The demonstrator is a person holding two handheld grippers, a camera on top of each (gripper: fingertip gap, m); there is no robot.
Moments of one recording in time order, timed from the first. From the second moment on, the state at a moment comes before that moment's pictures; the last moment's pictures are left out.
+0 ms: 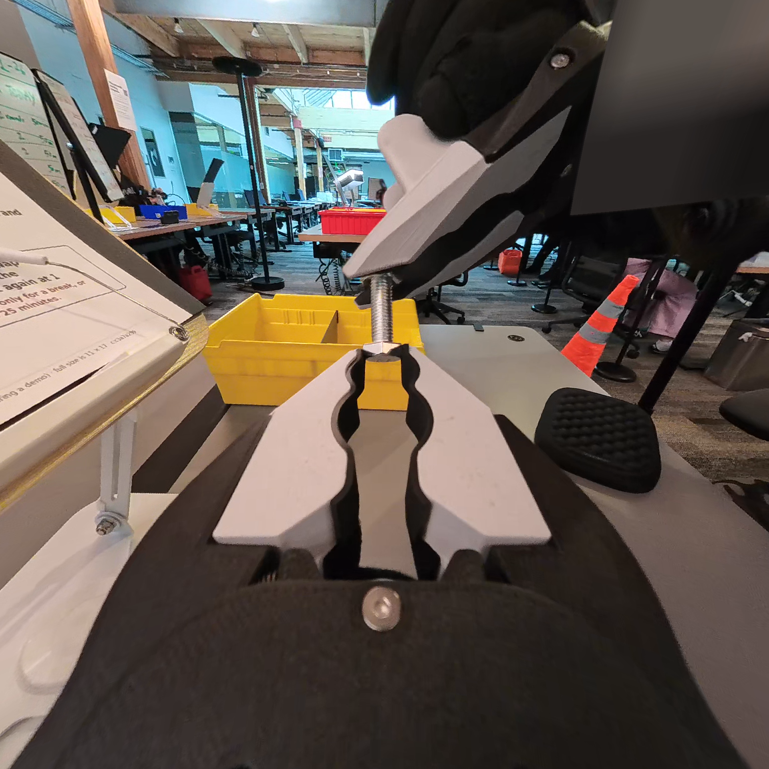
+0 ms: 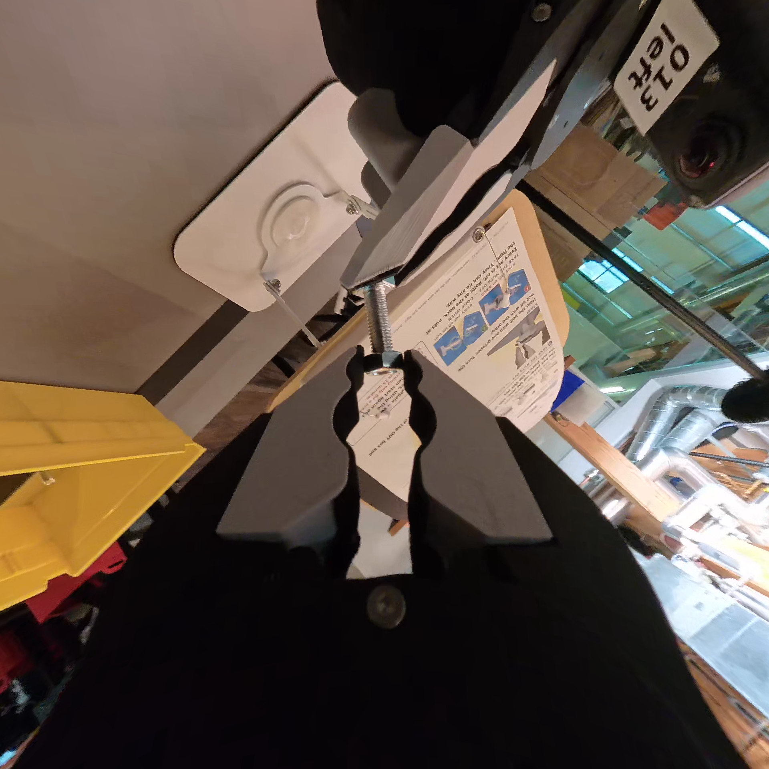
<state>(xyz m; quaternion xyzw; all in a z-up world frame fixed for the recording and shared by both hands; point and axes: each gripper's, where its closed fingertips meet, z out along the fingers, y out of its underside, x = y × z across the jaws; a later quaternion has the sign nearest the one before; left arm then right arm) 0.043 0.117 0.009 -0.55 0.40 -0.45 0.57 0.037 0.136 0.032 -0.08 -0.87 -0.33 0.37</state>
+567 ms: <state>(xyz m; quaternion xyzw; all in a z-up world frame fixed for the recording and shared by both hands) 0.039 0.127 0.010 -0.56 0.40 -0.39 0.61 0.043 0.127 0.045 -0.60 -0.68 0.27 0.31</state>
